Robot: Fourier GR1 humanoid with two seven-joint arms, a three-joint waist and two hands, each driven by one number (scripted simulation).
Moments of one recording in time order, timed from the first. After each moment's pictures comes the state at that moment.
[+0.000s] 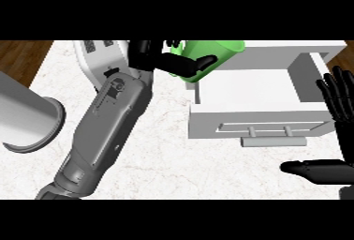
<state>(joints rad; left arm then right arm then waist) -0.98 0.00 -0.06 -0.96 0.20 0.18 -0.32 -0.07 -0.19 -0.18 -1.91 -0.06 0.21 -0.02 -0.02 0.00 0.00</state>
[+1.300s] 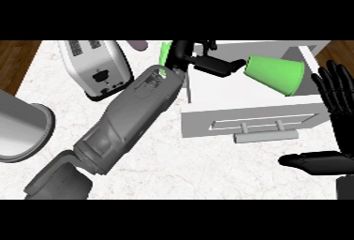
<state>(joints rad) -1.27 0.00 -0.46 -0.45 0.53 0.38 -0.32 -0.13 -0.20 -0.19 -1.83 -0.06 0.24 -0.07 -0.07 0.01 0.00</state>
